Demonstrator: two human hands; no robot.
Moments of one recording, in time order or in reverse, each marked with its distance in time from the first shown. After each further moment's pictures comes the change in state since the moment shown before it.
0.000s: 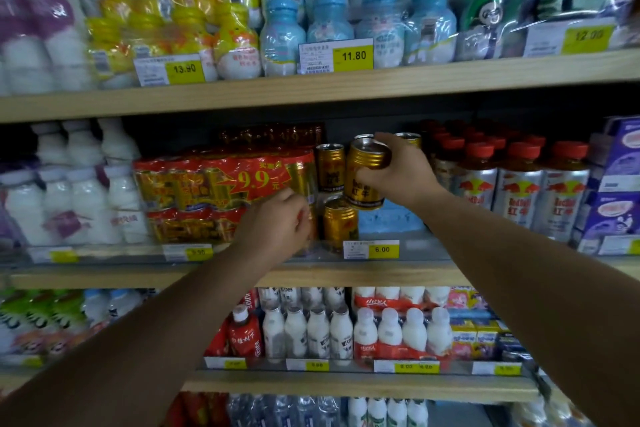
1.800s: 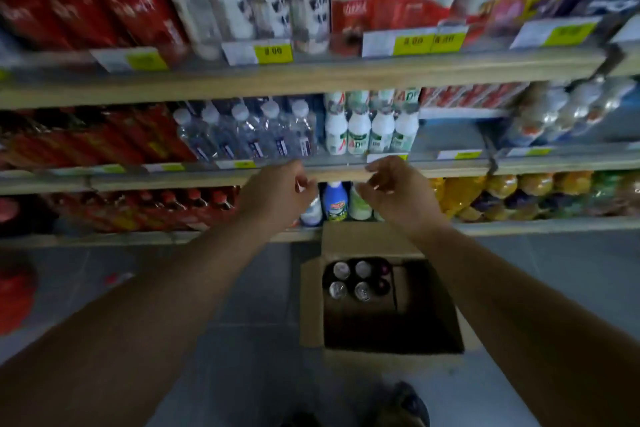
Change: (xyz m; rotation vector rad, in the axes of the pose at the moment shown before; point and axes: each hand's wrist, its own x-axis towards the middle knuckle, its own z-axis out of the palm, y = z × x) left_hand -0.317 0.044 0.316 -0.324 -0.592 -0.352; right_hand -0.361 0.303 0.196 0.011 -0.296 0.578
